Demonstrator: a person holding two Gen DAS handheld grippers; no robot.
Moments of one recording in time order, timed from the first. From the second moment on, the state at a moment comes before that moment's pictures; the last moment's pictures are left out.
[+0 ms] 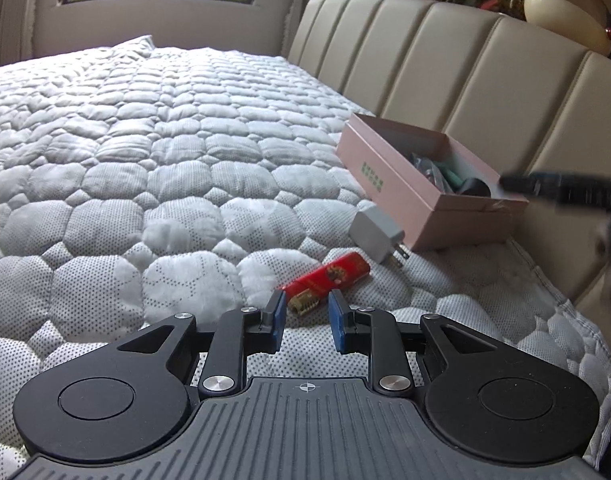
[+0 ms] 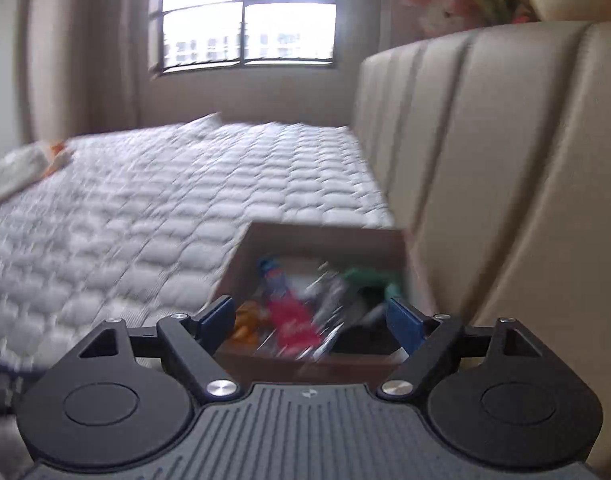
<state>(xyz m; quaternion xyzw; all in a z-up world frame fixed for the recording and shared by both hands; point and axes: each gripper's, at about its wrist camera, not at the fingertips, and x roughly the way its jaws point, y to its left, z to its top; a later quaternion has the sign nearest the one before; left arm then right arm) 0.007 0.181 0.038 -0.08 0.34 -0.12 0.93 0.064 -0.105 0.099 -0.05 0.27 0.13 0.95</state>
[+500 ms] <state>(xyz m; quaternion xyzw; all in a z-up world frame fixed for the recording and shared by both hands) -0.004 0.187 0.044 -0.05 0.36 -0.10 0.93 0.077 0.050 0.026 -0.25 0.27 0.14 0.92</state>
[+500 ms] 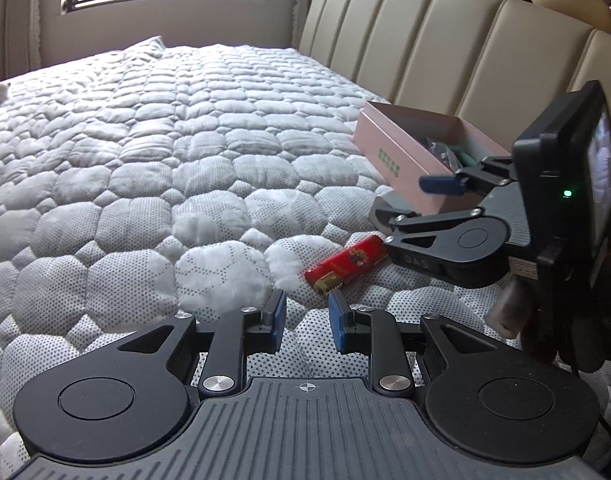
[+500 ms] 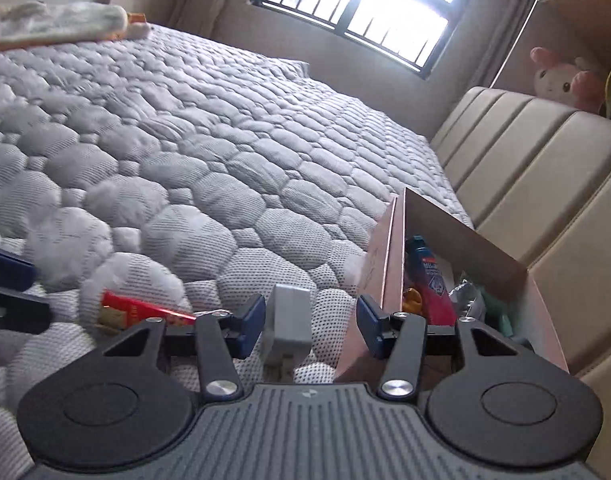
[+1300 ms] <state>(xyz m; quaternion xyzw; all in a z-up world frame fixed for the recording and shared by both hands) 0.069 0.177 0.024 -0.09 0.38 -0.15 0.91 -0.016 -0.126 0.032 -0.11 0.34 0.14 0.92</state>
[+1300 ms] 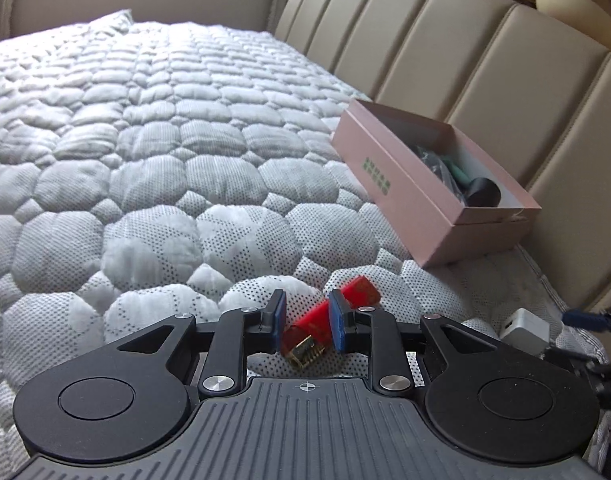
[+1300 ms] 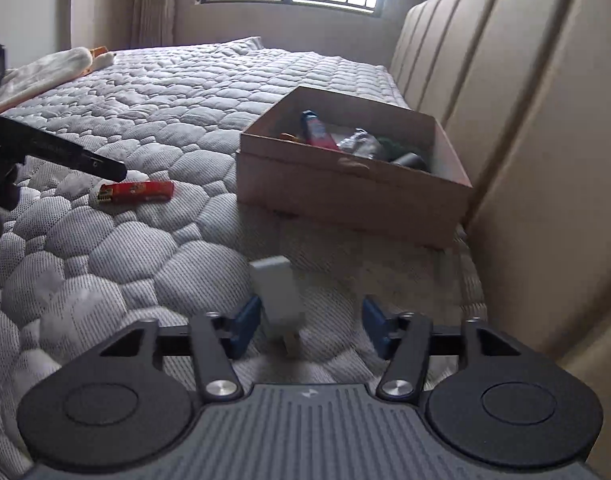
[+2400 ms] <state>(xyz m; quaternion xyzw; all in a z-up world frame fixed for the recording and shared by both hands) 0.043 0.109 0.015 0.02 0.38 -0.14 0.91 -0.040 -0.128 0.028 -0.05 0.32 0.20 0.92</state>
